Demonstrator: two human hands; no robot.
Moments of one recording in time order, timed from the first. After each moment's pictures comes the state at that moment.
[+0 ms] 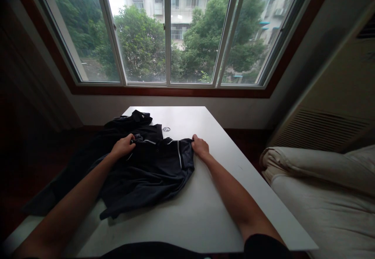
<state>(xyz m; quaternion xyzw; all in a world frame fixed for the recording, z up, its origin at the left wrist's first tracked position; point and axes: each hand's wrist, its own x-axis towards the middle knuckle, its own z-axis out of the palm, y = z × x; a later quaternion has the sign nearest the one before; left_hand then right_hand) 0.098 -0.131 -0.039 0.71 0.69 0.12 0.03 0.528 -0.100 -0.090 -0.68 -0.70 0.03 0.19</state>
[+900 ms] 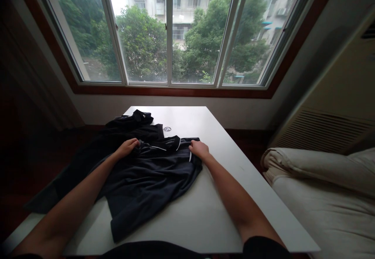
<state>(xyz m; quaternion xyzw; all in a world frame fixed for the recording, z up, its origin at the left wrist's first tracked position) 0.081 -0.107 -0.087 0.74 0.60 0.24 0.20 0.519 -0.100 -0.090 -0.70 -0.71 0.05 0.06</state>
